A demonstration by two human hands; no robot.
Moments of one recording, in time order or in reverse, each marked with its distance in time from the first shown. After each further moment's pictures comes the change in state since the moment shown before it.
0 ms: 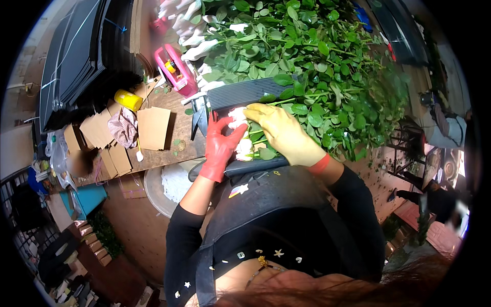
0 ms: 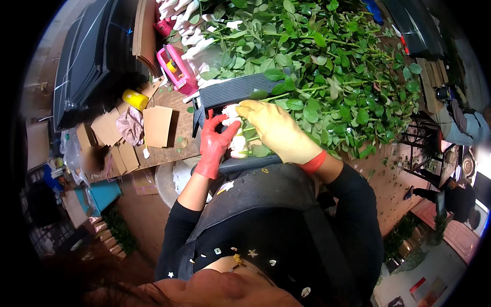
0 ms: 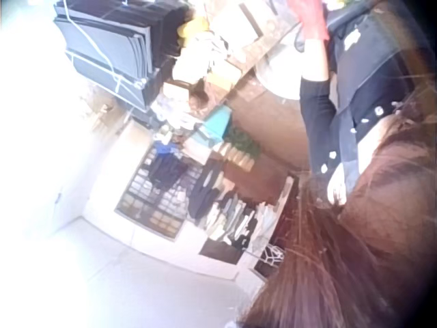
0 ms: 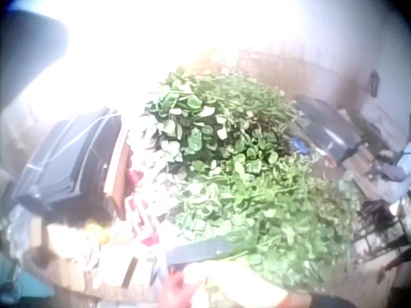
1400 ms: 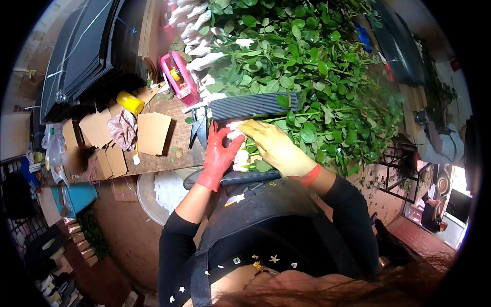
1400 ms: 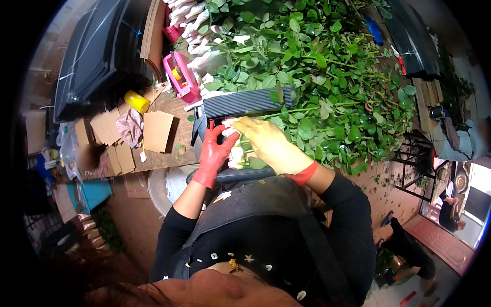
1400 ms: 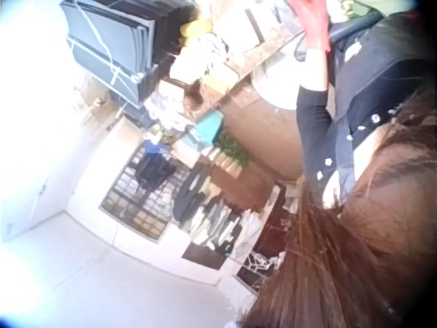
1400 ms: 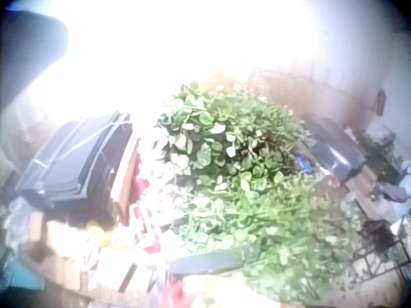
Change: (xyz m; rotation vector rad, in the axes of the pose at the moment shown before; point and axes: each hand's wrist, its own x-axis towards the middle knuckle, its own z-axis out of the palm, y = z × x) left_hand -0.002 0.003 0.002 0.091 -0.019 0.016; right_hand 0.009 0.003 0.007 0.126 -0.060 -0.082
